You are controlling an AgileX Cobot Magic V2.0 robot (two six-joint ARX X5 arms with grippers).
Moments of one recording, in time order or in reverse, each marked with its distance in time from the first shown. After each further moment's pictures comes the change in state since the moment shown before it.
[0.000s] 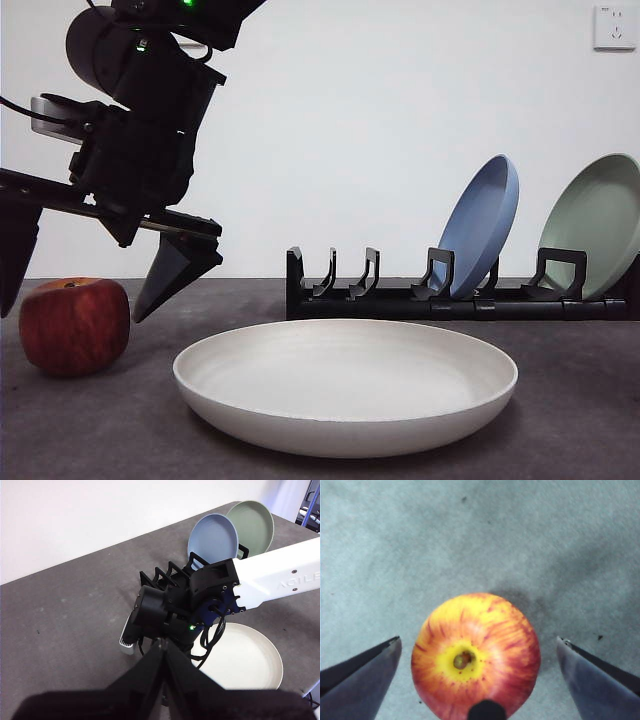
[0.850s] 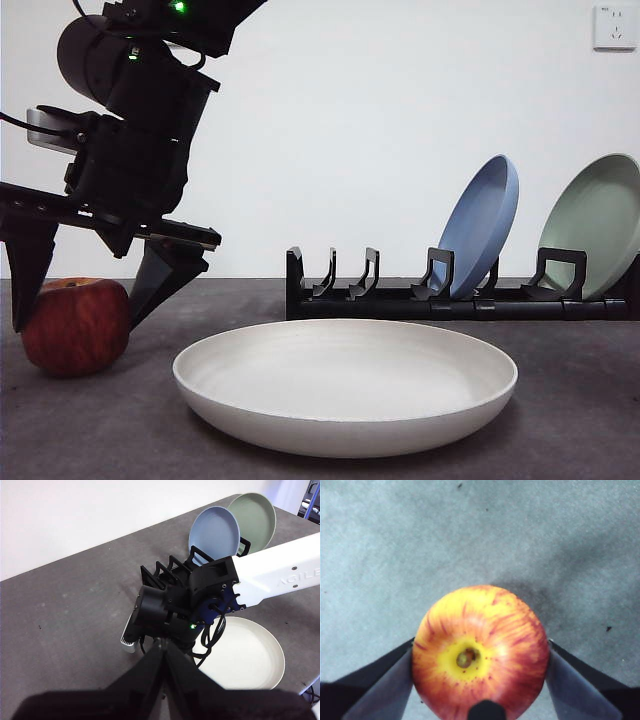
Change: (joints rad) left arm 0.000 0.000 0.000 -0.023 0.000 0.000; right arm 0.009 0.015 0.002 -0.013 0.012 0.037
